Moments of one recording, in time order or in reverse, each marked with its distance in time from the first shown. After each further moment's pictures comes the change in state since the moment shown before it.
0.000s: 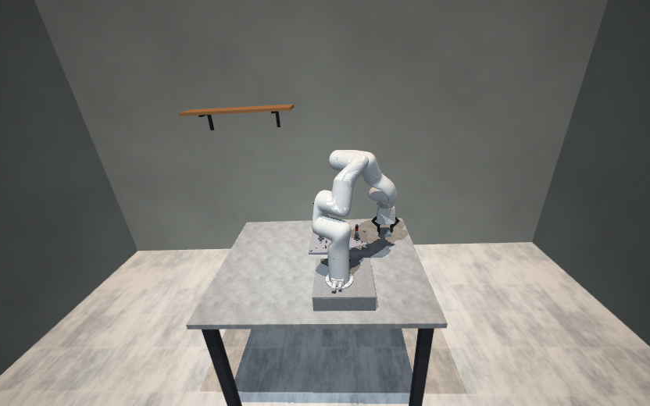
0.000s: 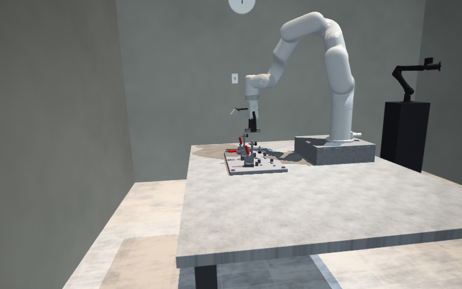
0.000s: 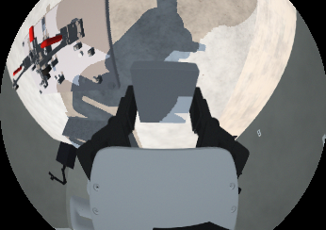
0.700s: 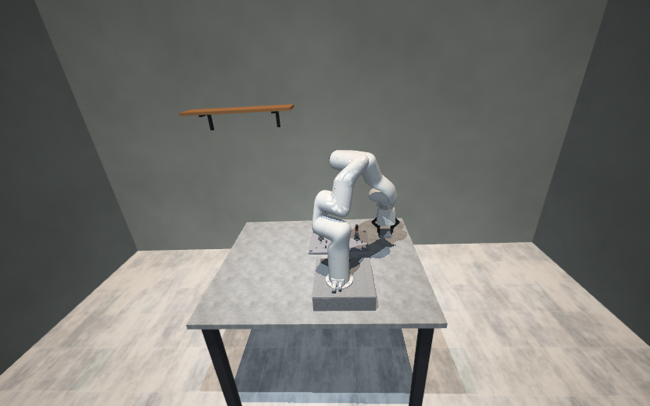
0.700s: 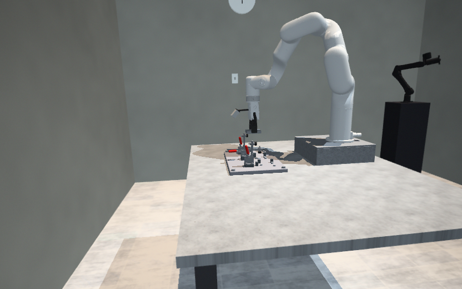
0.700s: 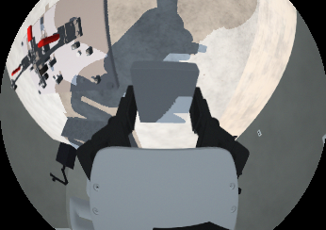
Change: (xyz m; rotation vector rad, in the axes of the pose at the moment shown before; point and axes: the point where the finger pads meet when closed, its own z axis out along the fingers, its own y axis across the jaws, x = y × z) arm -0.004 0.000 0.005 0.000 0.000 0.000
